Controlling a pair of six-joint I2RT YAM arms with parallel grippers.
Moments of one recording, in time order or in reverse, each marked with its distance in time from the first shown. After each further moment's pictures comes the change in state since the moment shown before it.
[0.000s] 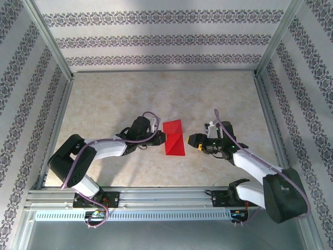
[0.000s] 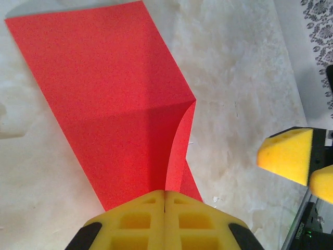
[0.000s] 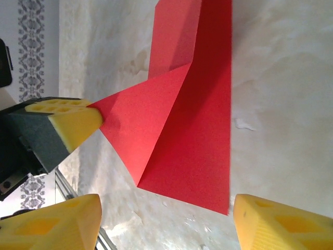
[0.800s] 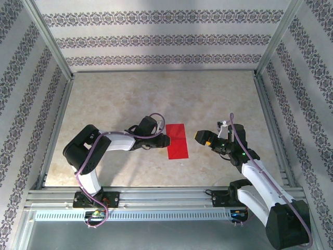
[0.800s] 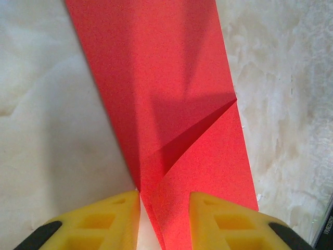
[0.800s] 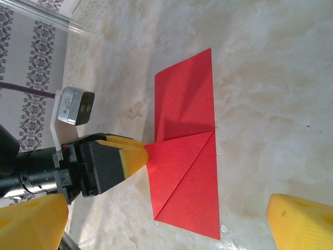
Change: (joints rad) left arm 0.000 0.204 0.124 -0.114 0.066 0.011; right arm -0.135 -0.317 -0.032 -0.183 0.092 -0.020
